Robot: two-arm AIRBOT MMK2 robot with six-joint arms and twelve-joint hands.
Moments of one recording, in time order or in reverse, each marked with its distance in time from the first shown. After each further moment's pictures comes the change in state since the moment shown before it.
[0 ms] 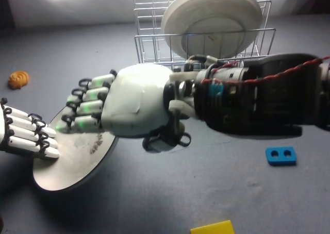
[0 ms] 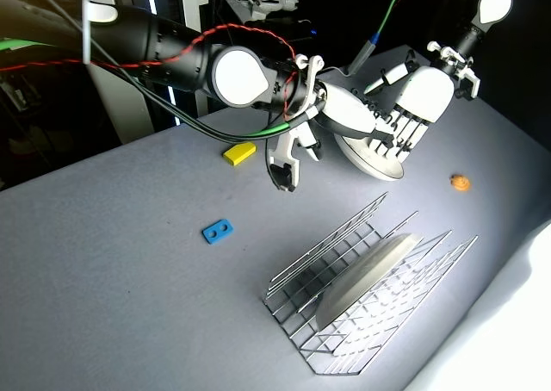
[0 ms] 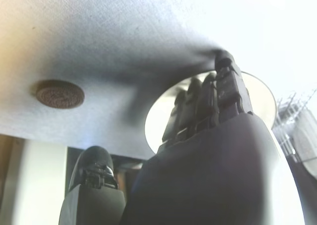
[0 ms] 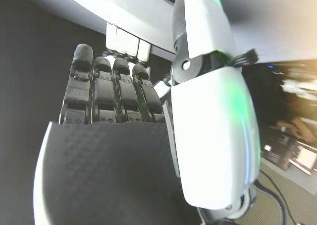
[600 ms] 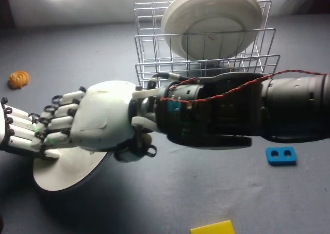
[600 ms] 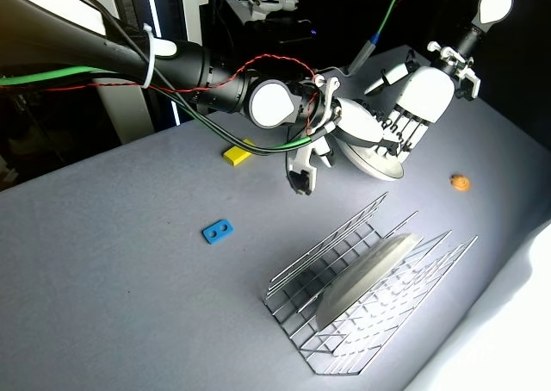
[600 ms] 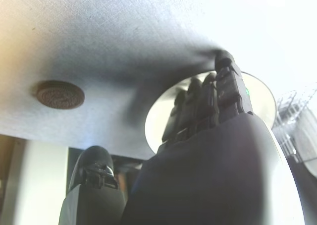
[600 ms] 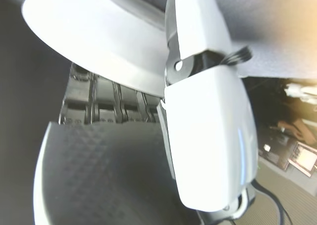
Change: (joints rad) left arm -0.006 -0.001 0.000 0.008 -0.001 0.000; right arm -0.042 -0.159 0.138 0.093 0.055 -0.096
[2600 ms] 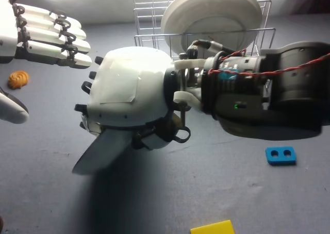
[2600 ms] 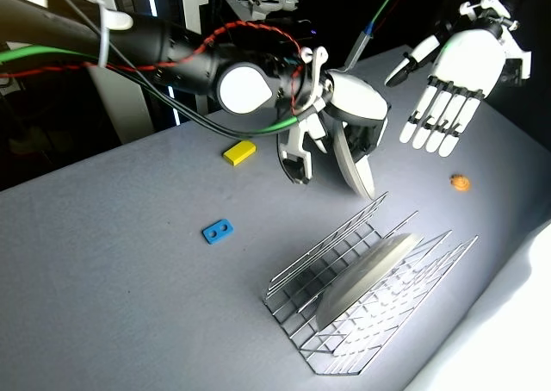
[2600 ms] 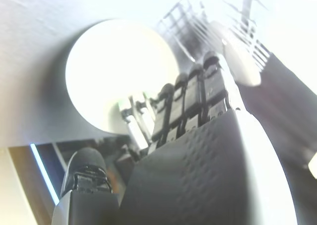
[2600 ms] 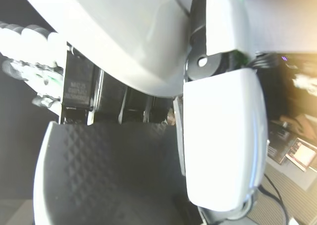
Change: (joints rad) left arm -0.464 0.082 -0.086 -0.015 -0.018 0.067; right arm 0.081 0.221 -0.230 0.222 0.030 -0.213
